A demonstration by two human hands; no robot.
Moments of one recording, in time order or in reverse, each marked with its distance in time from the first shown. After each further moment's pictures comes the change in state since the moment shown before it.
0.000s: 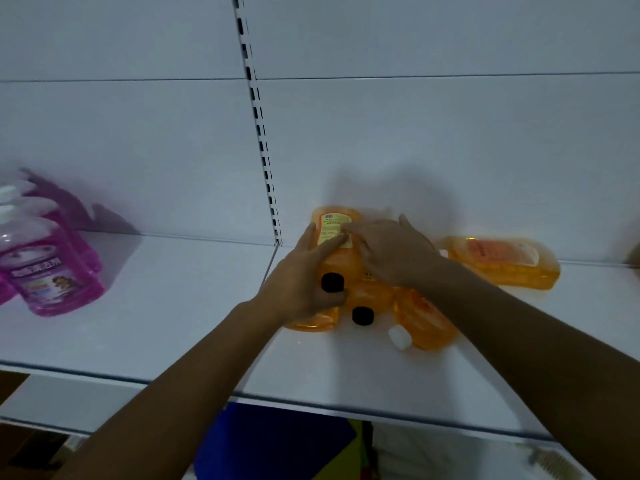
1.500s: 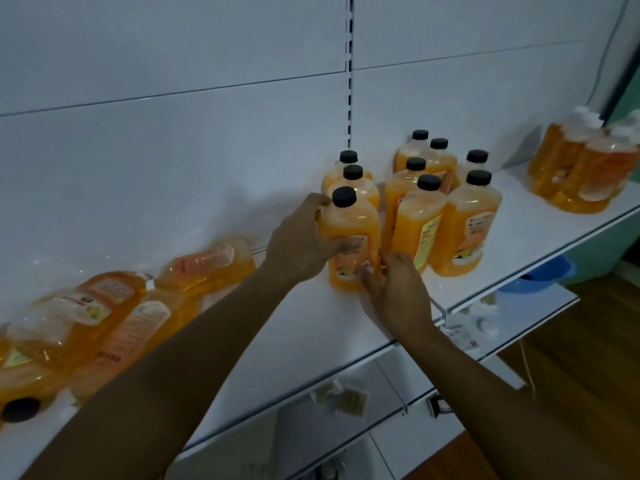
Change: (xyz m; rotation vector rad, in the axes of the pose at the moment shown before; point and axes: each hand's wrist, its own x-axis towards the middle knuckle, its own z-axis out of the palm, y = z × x) left_hand 0.113 0.365 0.192 -0.315 -0.138 0.307; right_hand -0.290 0.296 0.012 0.296 0.697 0.766
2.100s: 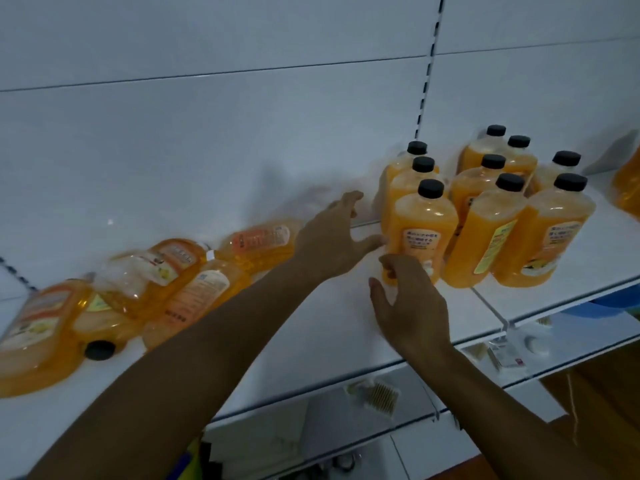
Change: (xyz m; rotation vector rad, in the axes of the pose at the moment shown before) left_hand -0.013 -0.028 -0.013 0.188 0.062 0.010; right_hand -0.036 -0.049 0.022 0.023 0.035 -0.157
